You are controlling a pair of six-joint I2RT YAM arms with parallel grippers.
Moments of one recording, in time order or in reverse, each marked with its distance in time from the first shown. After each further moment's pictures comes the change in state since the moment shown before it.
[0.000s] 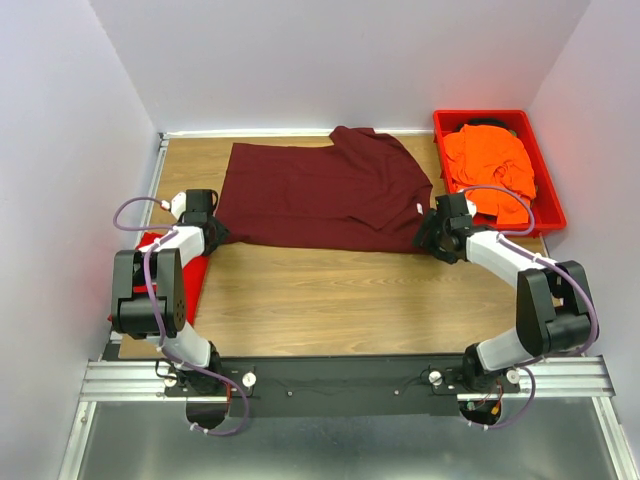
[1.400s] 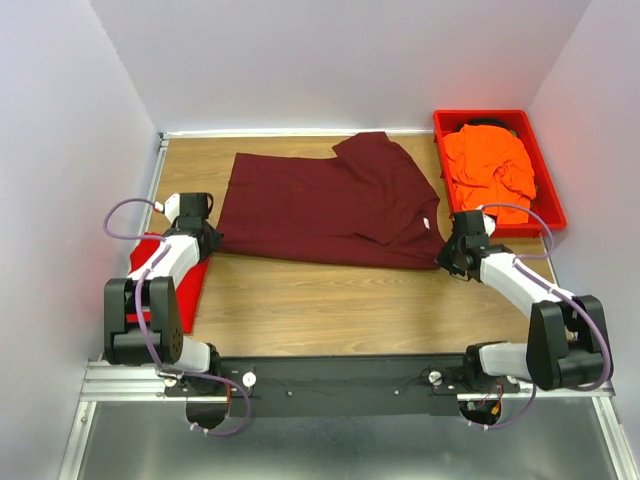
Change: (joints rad) left arm 0.003 -0.158 -0.030 -0.106 -0.030 0.042; right arm -0.070 -0.172 -0.153 -0.009 0.040 -0.005
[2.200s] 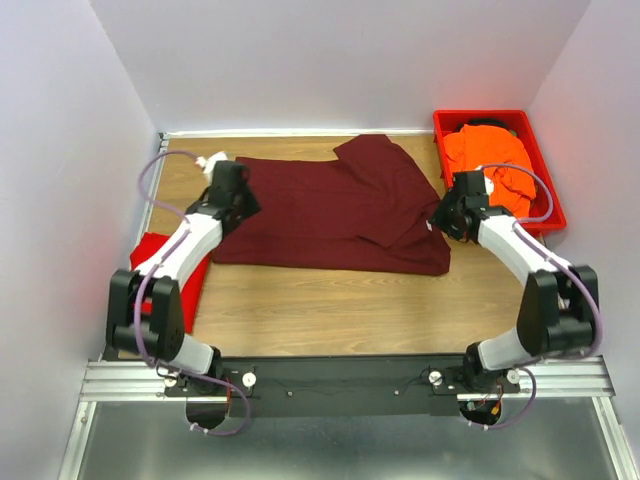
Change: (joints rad) left arm -0.200 -0.011 0.209 -0.039 0.032 0.102; right arm -0.015 0.122 0.309 -0.077 -0.033 -0.034
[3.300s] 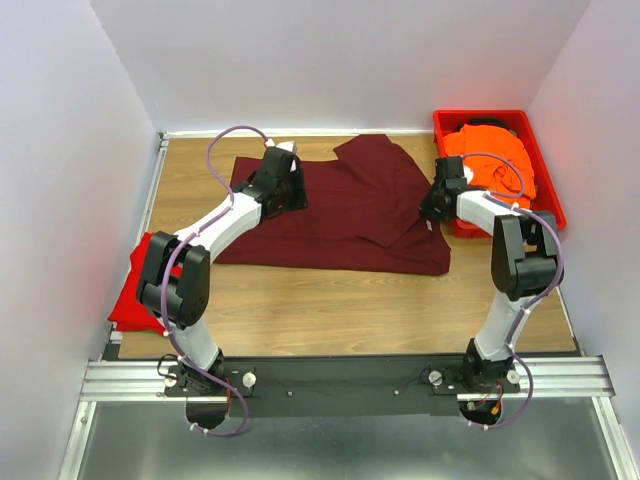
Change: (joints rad) left arm -0.270 0.290 0.276 0.009 0.178 0.179; right arm 0.001 0.441 0.237 0.146 -0.026 0.031
